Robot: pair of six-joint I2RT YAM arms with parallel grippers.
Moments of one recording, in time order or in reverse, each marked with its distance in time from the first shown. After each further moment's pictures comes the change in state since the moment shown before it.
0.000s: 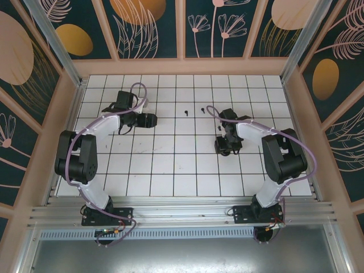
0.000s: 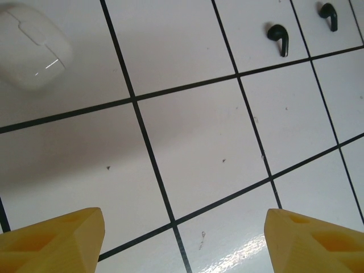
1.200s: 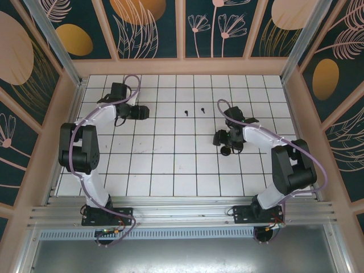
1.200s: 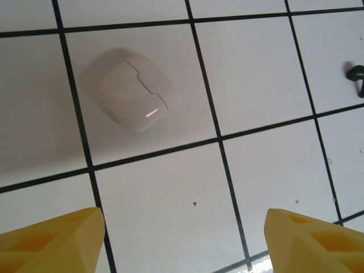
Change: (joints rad) left arm 0.084 0.119 0.169 -0.093 -0.074 0.050; right arm -0.016 -0.136 -0.050 0.090 -0.040 0.259
